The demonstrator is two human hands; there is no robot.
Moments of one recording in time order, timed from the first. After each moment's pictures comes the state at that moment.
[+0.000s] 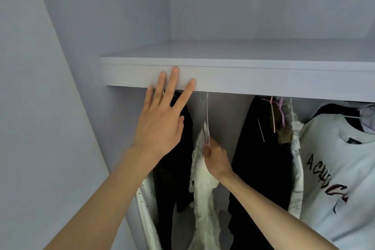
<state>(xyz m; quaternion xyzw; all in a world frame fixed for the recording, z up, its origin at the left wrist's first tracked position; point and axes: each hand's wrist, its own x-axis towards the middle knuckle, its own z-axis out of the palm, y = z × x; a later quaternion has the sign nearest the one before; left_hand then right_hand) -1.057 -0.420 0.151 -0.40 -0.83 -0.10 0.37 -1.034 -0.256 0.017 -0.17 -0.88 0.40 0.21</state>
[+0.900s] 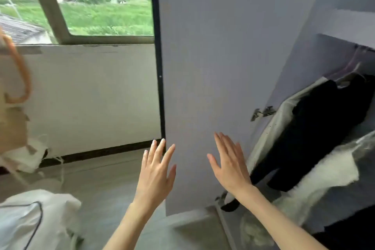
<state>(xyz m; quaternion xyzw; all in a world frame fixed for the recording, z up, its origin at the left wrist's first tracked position) -0.678 -0.636 -0.066 0.19 -0.95 -0.14 0.22 -0.813 -0.473 -0.032 0.39 -0.90 0.19 0.05</state>
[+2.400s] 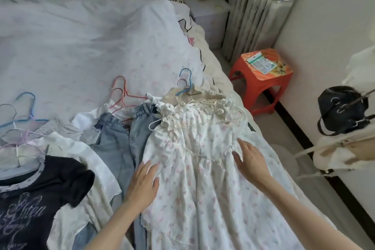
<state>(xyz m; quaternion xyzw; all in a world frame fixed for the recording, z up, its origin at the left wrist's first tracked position) 0.110 -0.951 -0.253 0.85 -0.45 -0.25 0.08 -0.120 -1.164 -0.230 0.85 -0.49 -0.01 -0.20</state>
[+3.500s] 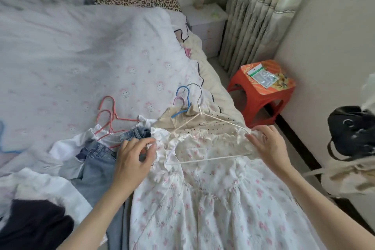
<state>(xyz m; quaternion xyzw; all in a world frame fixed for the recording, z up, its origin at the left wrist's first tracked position) 0.201 -1.078 -0.208 0.82 -0.46 -0.08 0.33 -0.070 -1.295 -0.211 0.80 -0.49 0.26 -0.24</state>
